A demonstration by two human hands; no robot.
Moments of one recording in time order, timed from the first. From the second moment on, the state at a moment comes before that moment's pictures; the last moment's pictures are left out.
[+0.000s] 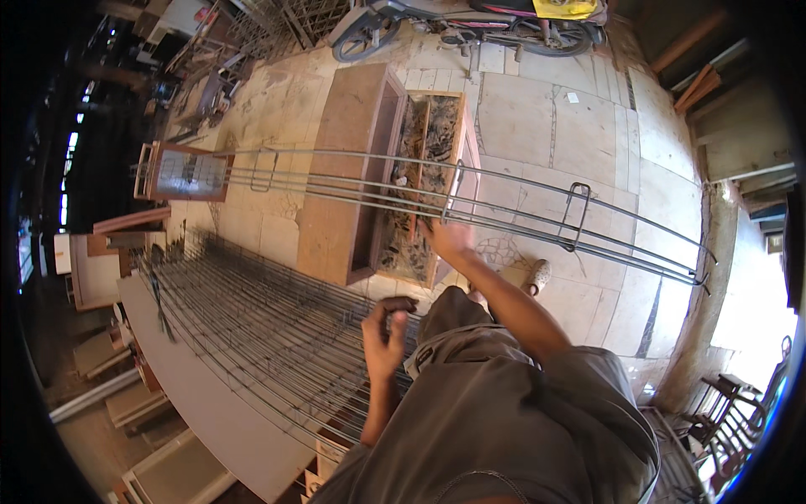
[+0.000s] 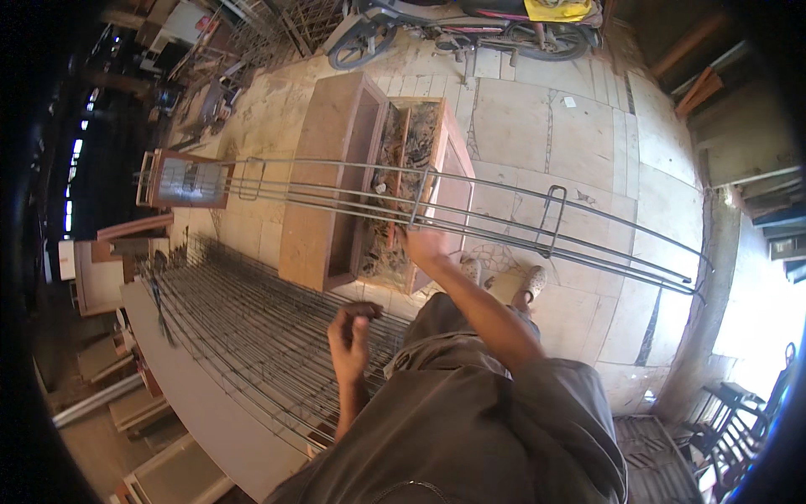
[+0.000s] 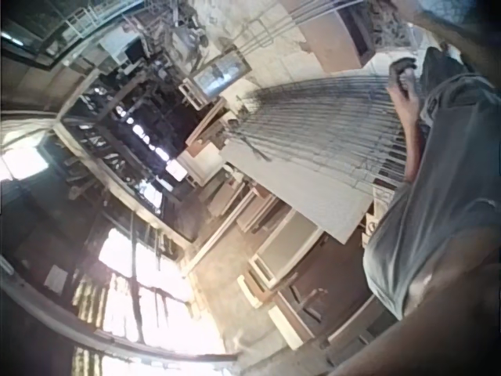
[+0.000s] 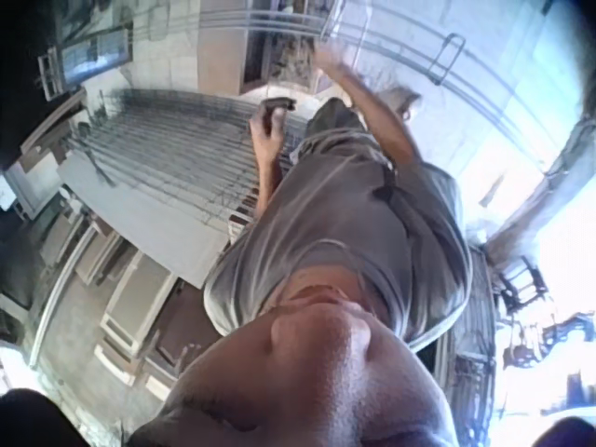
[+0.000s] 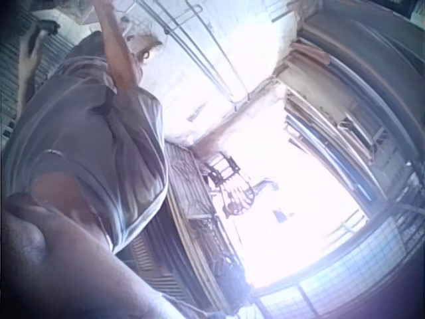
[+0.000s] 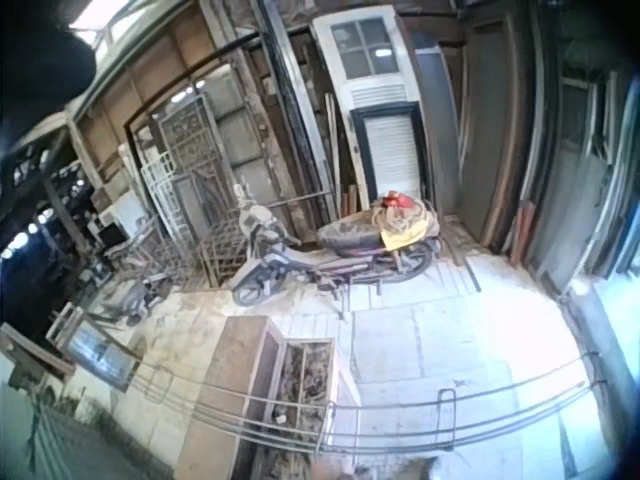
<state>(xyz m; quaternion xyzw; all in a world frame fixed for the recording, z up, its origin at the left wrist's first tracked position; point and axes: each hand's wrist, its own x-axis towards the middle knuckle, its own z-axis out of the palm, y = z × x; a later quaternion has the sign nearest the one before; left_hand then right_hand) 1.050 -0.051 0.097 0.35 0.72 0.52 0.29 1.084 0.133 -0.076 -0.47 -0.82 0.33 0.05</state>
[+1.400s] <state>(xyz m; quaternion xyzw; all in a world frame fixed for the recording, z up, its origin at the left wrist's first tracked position) 1.180 0.235 0.041 0.77 0.57 0.17 0.23 1.464 0.090 0.012 -0.54 -0.15 0.48 0.67</state>
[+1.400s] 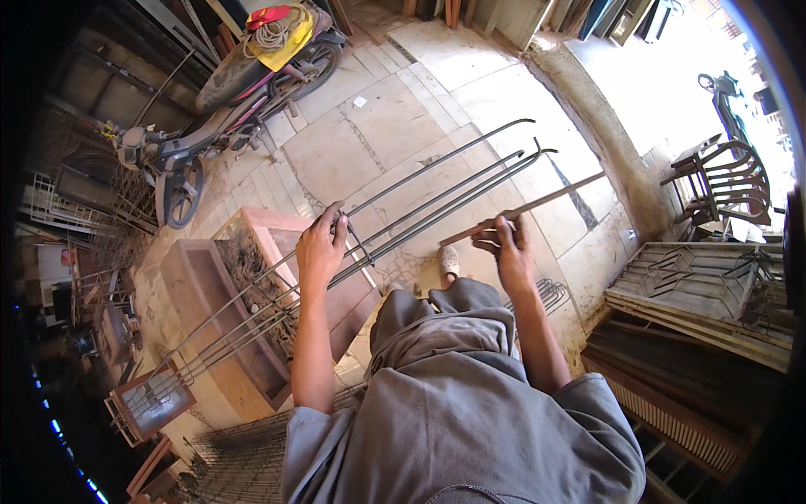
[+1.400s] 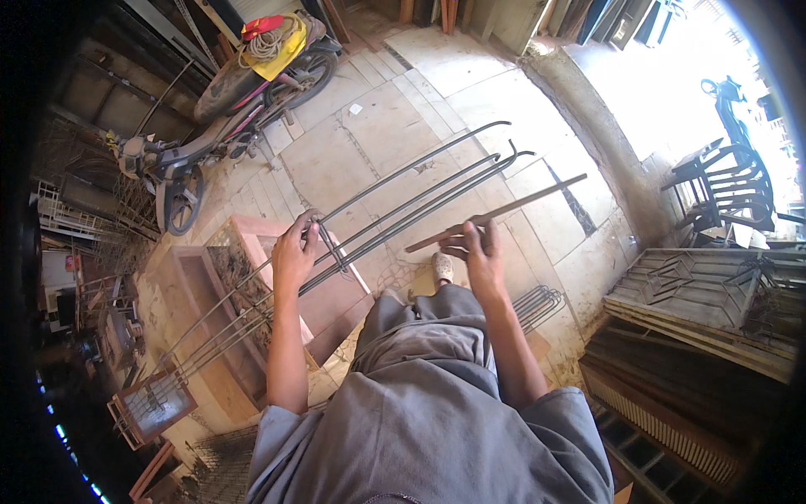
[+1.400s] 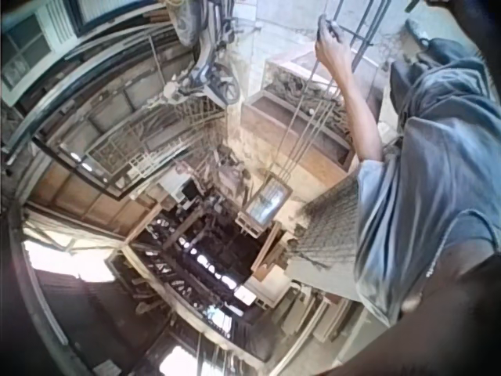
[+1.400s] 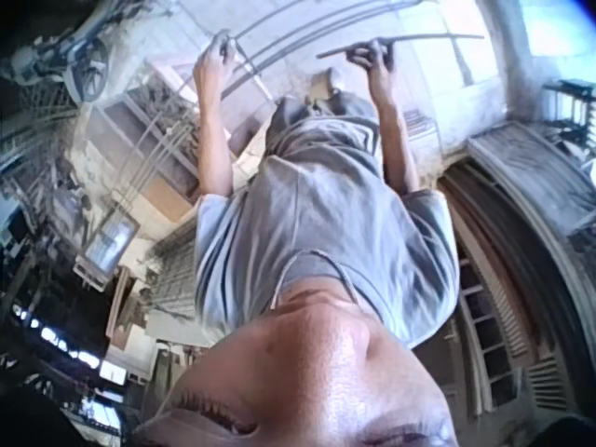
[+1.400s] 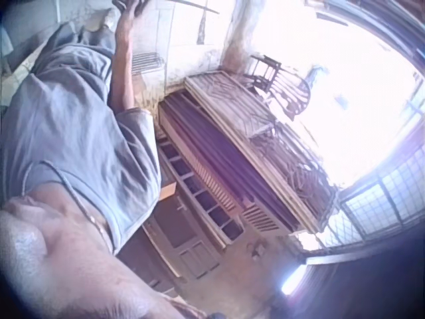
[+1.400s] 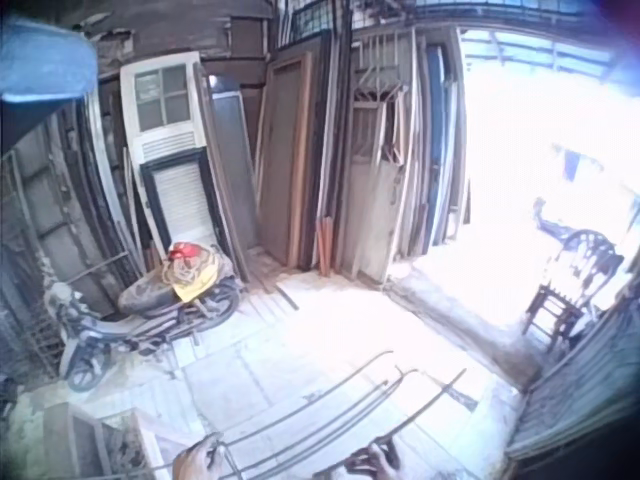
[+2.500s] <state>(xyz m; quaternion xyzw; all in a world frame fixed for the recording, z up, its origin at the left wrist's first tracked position) 1.181 0.238 0.022 0.78 0.56 0.23 0.17 1.389 0.120 -0.016 -0.48 -0.20 0.59 0.62</state>
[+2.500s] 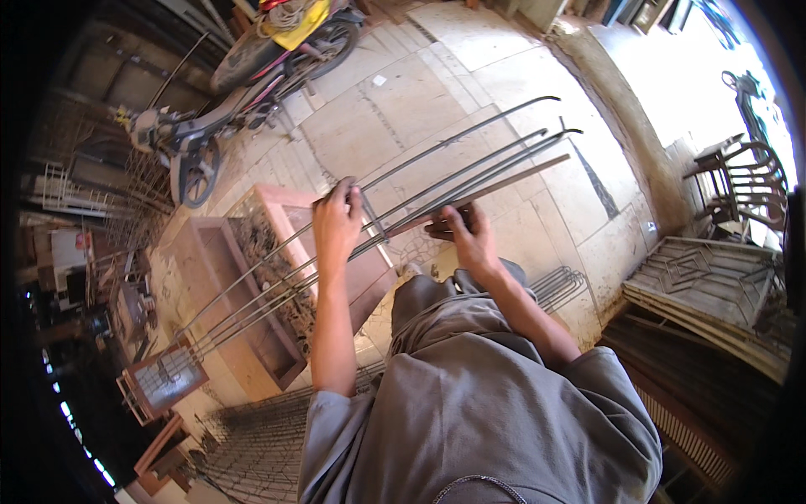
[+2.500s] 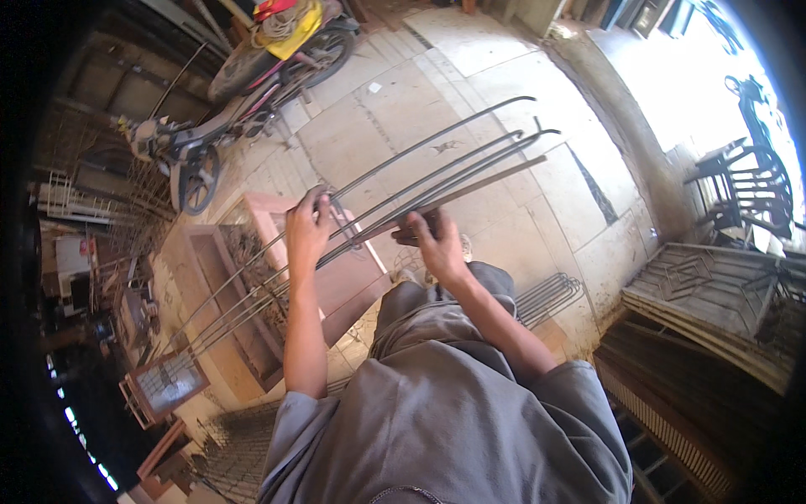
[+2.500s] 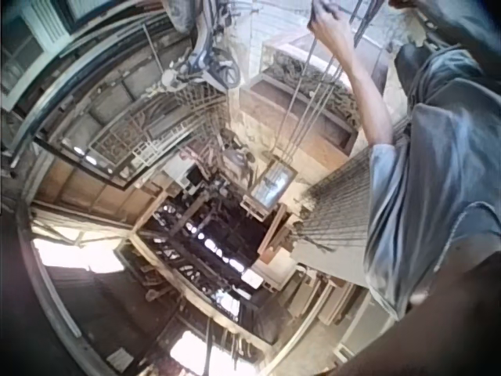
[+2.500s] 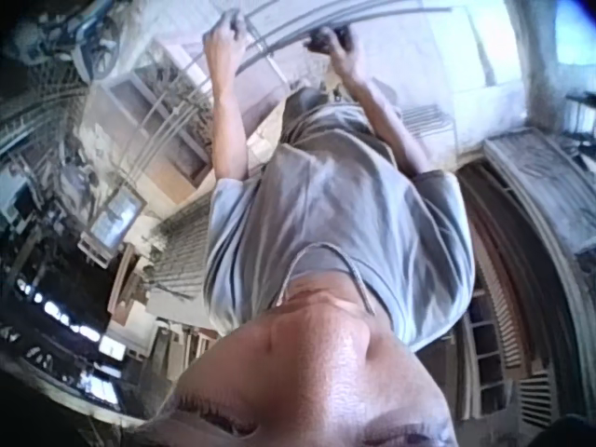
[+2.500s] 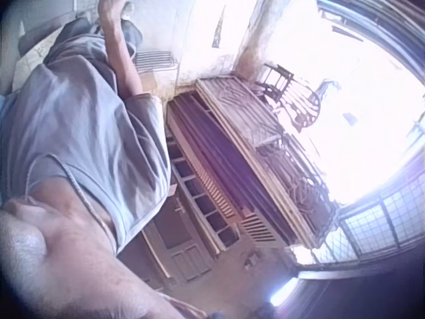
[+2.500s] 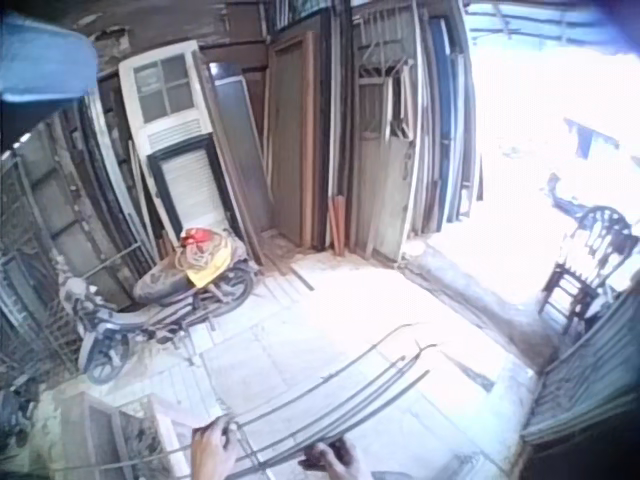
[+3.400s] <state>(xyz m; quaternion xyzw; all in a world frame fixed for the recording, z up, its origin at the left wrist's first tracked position) 1.187 0.145 0.012 0.80 0.51 0.31 0.09 1.419 0.134 0.004 -0.64 -0.35 0.54 0.42</state>
